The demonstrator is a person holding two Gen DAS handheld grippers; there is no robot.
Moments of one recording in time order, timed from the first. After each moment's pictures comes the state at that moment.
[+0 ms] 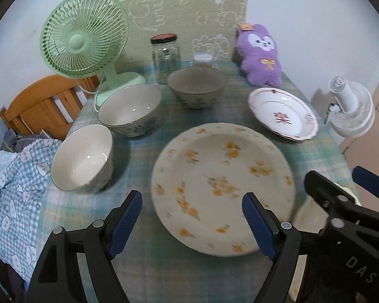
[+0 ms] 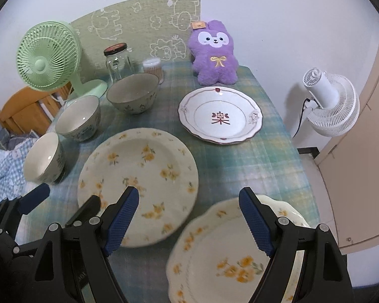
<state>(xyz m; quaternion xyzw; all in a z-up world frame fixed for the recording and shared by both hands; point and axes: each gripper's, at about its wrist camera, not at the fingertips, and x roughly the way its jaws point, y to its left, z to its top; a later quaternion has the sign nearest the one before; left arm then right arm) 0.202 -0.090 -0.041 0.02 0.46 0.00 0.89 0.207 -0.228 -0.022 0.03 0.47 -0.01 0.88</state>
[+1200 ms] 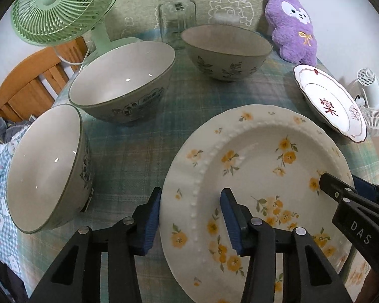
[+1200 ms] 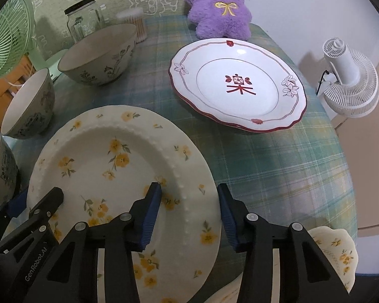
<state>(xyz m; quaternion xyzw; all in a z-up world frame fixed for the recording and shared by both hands) 0.277 -0.057 -0.113 0.02 0.52 0.00 0.85 0.288 -0.220 -0.116 0.03 0.55 -0.03 0.83</state>
